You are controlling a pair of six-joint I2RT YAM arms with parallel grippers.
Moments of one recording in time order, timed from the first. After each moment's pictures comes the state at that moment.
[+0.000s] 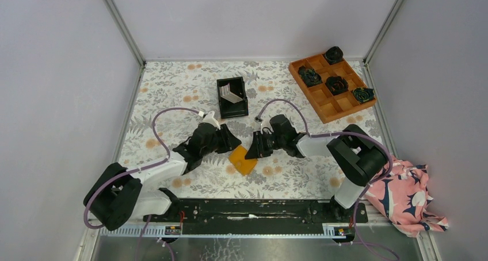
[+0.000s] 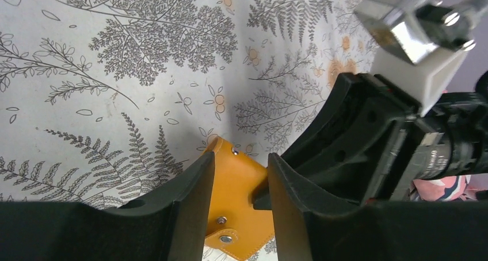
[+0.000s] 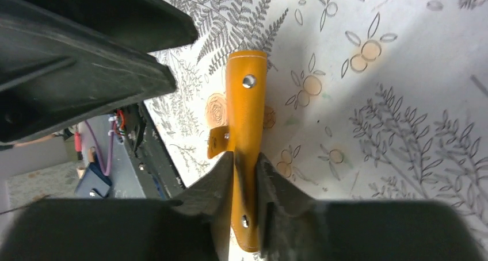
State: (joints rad) left arm -0.63 1.22 0.45 0.24 0.07 -0.81; right arm 0.70 1.70 0.68 0.33 -0.62 0.60
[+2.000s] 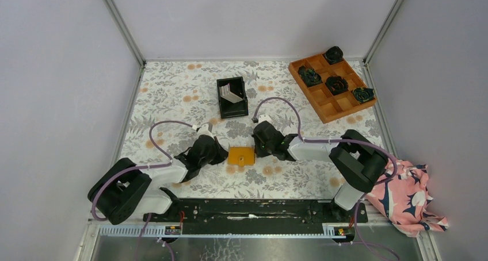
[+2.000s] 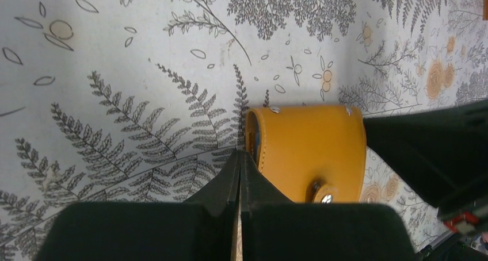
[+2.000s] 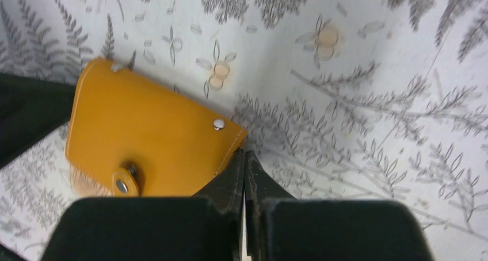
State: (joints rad) left arm -0.64 1.30 0.29 0.34 -0.05 -0.87; right arm 0.89 1.65 0.78 -0.01 0.11 0.53
